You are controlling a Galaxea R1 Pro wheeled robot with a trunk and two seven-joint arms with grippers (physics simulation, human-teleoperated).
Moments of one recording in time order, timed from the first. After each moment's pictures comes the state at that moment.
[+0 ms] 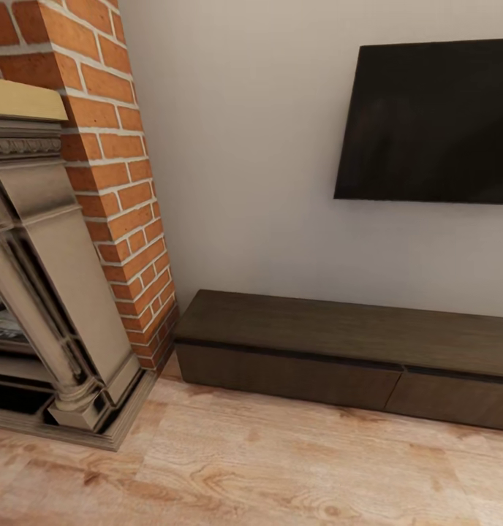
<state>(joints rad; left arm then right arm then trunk) -0.11 0.05 -1.42 -0.14 1.59 -0.80 0.25 -0.15 0.03 0.46 0.02 -0.36 -1.04 -0.41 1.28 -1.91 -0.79</state>
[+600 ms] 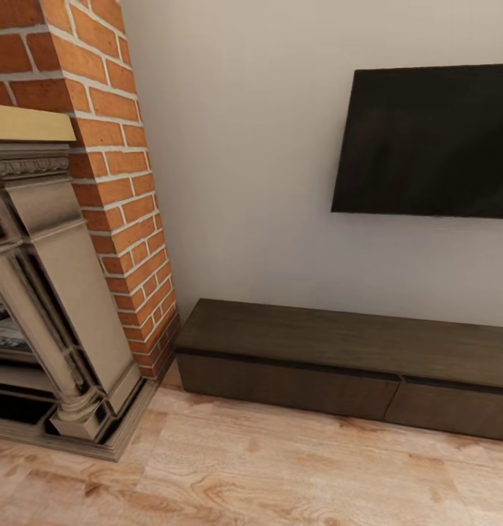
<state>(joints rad) -0.05 0.05 -1.42 -0.14 1.59 -0.85 0.24 -0.08 0.02 0.47 0.02 -0.35 -1.04 -0.41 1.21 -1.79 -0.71</state>
